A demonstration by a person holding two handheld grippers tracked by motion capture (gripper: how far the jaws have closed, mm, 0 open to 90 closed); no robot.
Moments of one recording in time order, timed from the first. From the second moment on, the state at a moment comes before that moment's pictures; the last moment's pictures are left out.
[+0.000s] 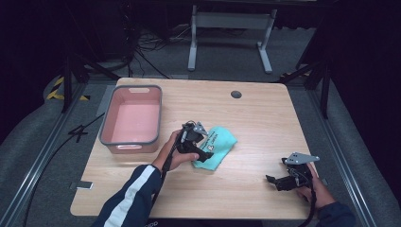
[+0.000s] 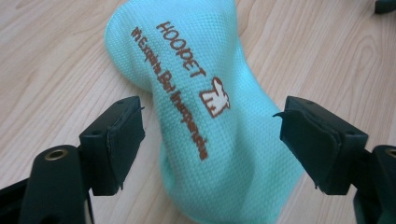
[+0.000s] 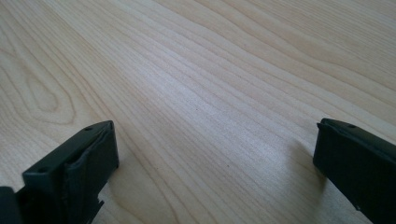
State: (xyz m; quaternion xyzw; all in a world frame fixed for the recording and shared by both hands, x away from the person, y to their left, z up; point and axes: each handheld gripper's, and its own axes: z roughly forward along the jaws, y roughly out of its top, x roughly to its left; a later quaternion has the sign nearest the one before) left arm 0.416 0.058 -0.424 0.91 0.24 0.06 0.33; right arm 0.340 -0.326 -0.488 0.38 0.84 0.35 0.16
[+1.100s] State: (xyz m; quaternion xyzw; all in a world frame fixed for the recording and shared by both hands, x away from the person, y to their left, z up) left arm 0.353 0.166 -0.424 0.94 0.20 0.12 0.25; right arm 0.340 -0.326 -0.488 0.38 0.84 0.35 0.16
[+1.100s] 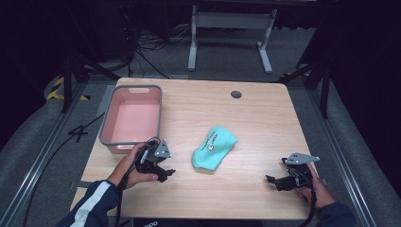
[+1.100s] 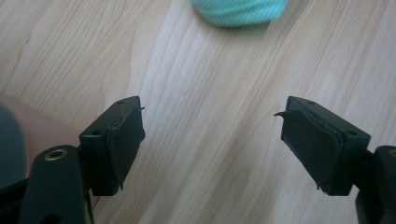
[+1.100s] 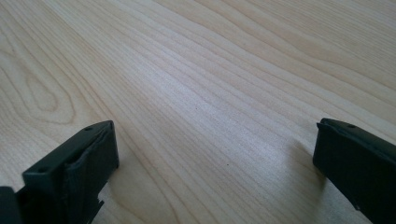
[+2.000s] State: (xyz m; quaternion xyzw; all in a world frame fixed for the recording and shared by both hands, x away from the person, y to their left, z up) left arm 0.334 0.268 -0.449 0.92 0.27 0.15 0.23; right arm 0.339 -0.327 -0.488 0.38 0.84 0.35 0.16
